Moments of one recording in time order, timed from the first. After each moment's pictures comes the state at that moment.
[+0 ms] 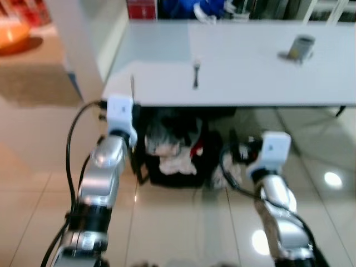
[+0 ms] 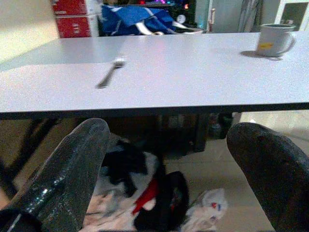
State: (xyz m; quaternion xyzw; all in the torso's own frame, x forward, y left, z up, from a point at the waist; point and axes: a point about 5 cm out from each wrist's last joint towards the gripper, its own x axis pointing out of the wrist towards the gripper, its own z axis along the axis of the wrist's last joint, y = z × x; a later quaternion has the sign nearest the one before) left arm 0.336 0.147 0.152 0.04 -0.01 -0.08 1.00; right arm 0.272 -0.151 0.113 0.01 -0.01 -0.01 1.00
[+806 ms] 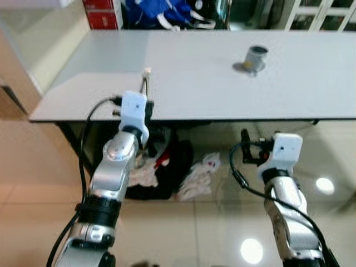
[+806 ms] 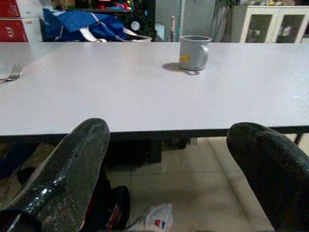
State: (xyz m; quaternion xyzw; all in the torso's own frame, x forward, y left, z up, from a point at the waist) left arm 0.343 0.135 0.155 0.06 -0.01 -0.10 0.99; right arm 0.271 -0.159 0.110 0.00 0.00 -0.02 1.00
